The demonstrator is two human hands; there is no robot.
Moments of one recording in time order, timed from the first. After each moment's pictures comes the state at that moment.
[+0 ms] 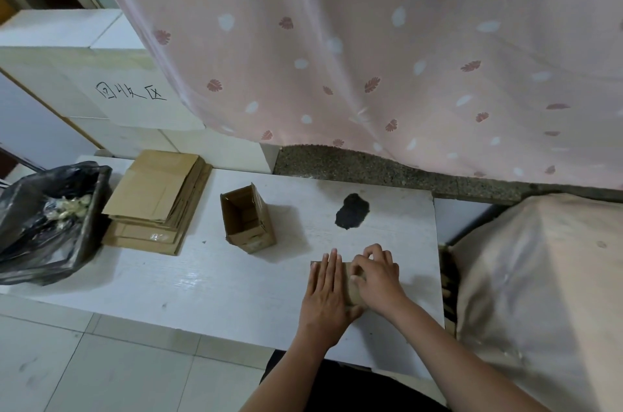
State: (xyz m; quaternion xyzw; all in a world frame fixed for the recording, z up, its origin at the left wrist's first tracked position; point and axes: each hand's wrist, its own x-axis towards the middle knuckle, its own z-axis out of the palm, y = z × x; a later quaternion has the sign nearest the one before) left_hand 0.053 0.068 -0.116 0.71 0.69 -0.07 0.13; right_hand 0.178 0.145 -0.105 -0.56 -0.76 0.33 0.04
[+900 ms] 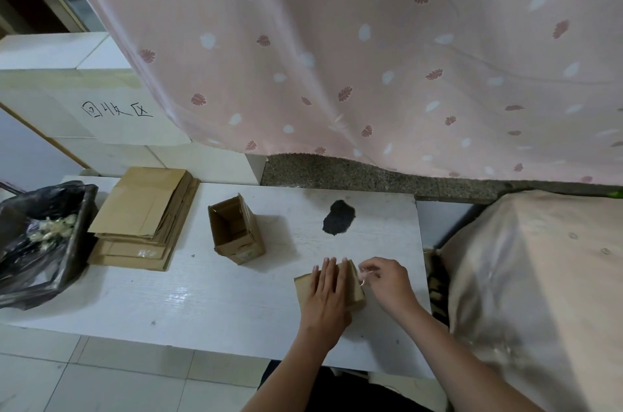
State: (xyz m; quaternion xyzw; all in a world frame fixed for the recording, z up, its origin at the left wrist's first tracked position) left_hand 0.070 0.074 -0.119 0.74 0.65 -0.07 0.15; right_hand 0.215 0.142 -0.089 -0.64 -0.60 0.44 0.18
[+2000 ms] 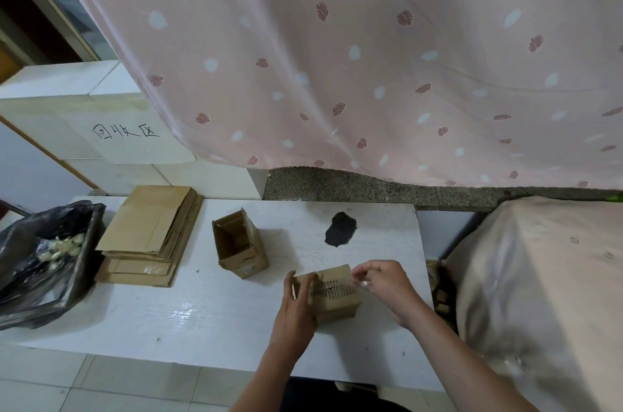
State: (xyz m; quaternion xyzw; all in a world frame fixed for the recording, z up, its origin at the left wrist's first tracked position) left_hand 0.014 0.058 -0.115 0.60 0.74 0.10 0.28; right_hand 0.206 0.146 -0.049 -0.60 -0.44 0.63 0.24
